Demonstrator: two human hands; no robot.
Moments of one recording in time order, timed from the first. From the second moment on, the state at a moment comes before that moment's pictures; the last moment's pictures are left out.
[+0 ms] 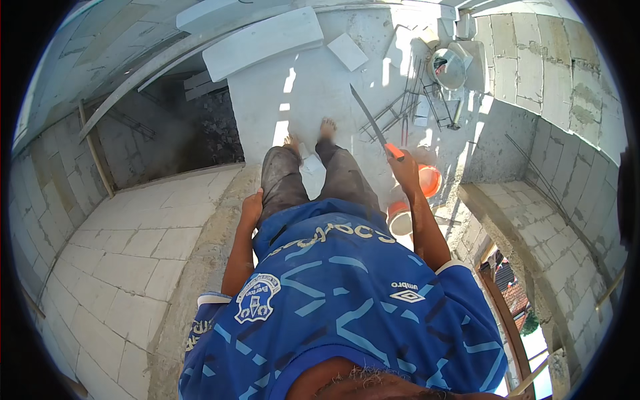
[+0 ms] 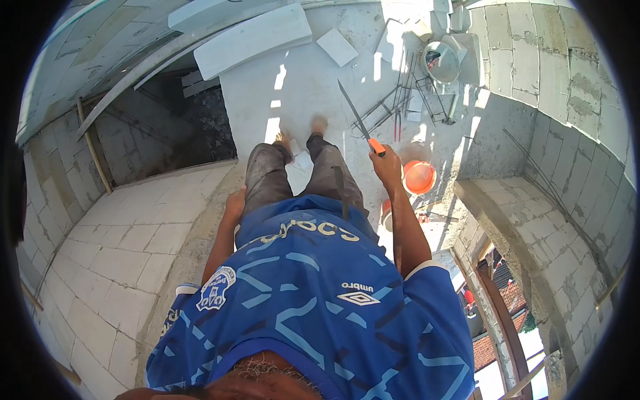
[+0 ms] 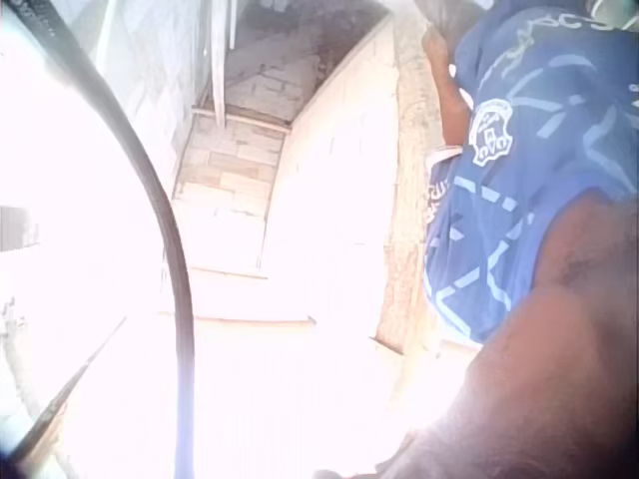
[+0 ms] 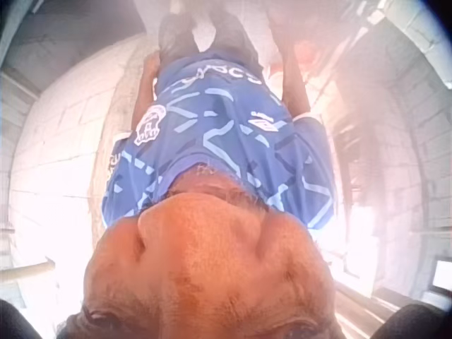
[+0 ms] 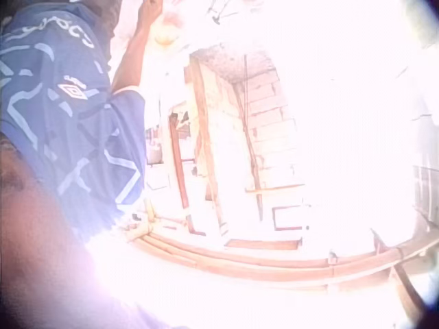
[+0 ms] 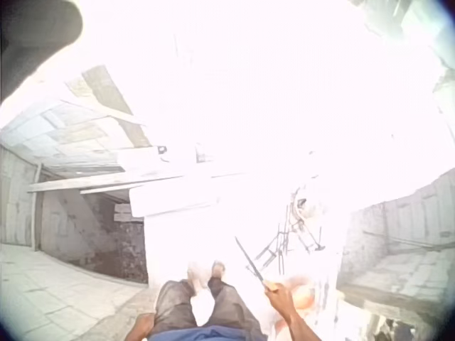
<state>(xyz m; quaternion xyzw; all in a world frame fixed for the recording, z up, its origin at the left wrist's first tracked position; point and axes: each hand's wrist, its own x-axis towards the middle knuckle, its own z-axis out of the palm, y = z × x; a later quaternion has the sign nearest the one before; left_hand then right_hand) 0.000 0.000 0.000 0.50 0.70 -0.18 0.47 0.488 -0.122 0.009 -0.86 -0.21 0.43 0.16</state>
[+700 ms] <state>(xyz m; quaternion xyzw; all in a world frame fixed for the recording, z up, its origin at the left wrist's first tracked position) -0.080 0.189 -0.105 0.66 0.43 -0.47 0.40 0.542 0.046 -0.152 -0.94 -0.22 0.24 0.08</state>
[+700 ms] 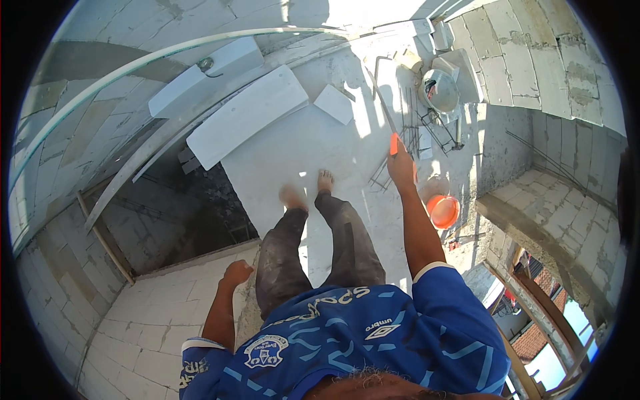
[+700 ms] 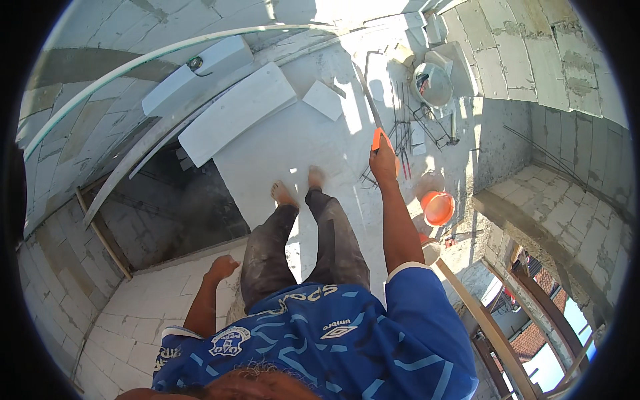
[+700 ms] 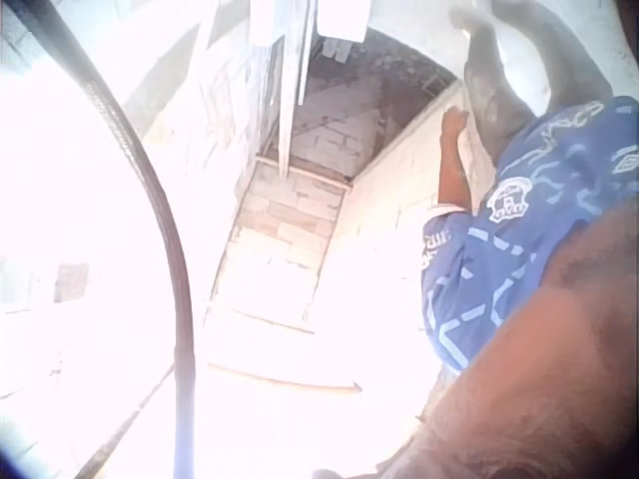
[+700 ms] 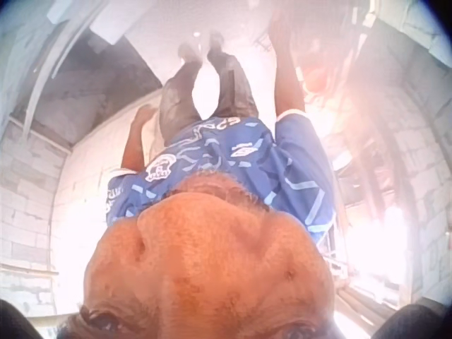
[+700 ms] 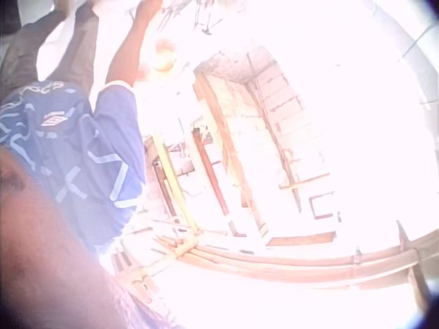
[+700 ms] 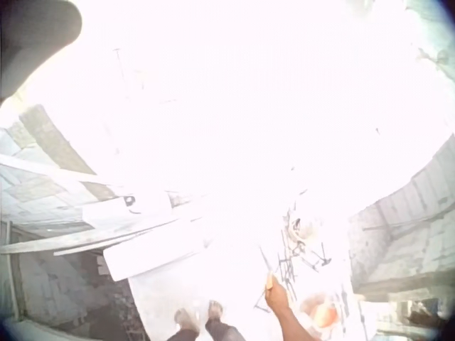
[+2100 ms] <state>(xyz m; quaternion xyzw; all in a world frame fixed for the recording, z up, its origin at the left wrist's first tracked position) 0.254 0.798 -0.459 0.85 0.52 0.03 -0.03 0.593 0.276 -0.607 -0.82 -0.48 0.30 -0.07</state>
